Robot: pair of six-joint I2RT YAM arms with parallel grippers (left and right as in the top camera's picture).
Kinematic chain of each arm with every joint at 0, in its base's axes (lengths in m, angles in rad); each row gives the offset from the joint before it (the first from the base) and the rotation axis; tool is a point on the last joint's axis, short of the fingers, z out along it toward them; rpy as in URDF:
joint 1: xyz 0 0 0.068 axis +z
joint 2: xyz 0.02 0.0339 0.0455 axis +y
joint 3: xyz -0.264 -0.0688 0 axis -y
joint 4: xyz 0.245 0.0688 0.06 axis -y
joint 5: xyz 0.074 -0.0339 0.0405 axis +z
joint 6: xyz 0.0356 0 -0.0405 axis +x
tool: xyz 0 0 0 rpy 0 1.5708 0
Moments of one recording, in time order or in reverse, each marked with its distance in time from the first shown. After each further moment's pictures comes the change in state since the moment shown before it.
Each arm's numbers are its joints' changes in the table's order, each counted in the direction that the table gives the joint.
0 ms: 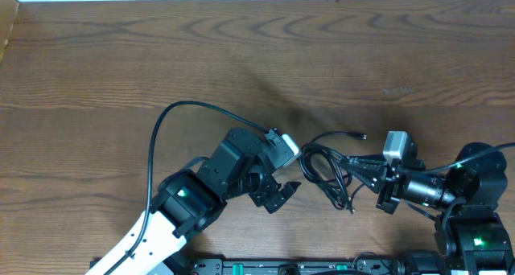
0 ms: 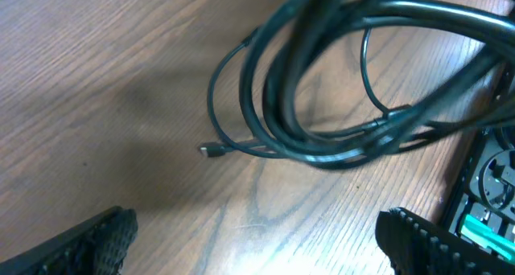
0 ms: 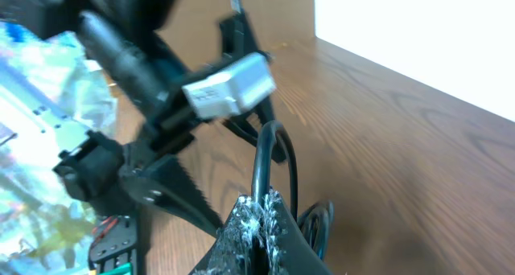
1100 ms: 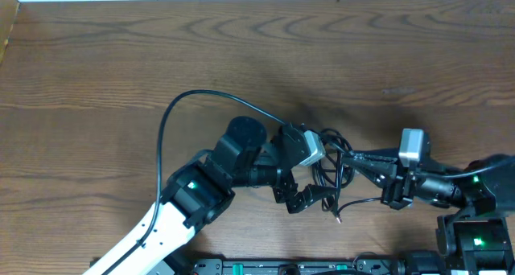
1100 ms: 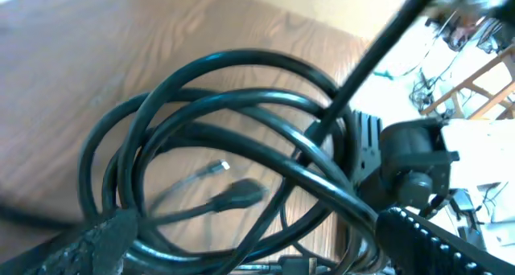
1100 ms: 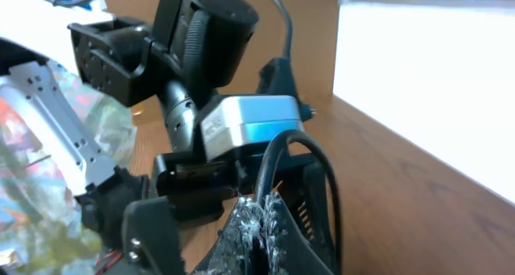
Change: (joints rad) left arm 0.001 0.049 0.000 0.362 -0.410 -0.035; right arm 0.000 0.000 0.000 0.406 0.084 0.274
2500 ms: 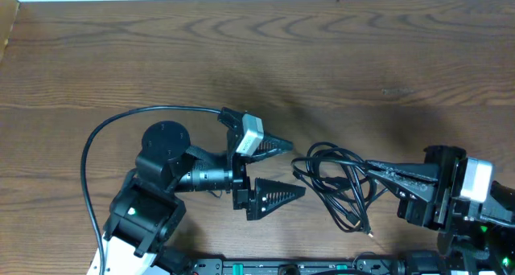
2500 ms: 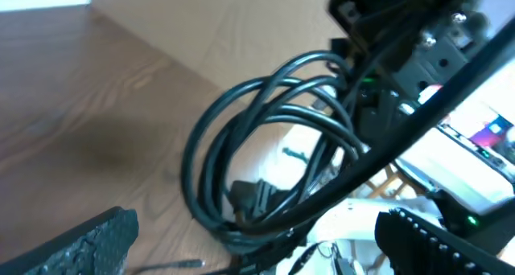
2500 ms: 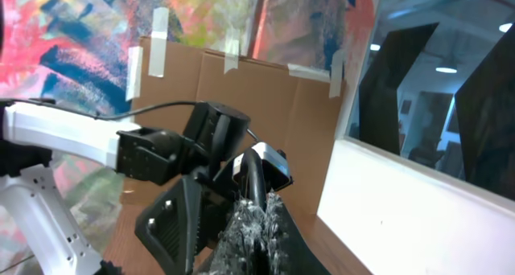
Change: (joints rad) left arm 0.273 -0.232 0.000 0.057 -0.412 -0.422; right arm 0.000 0.000 -0.002 0.914 -0.078 0.638
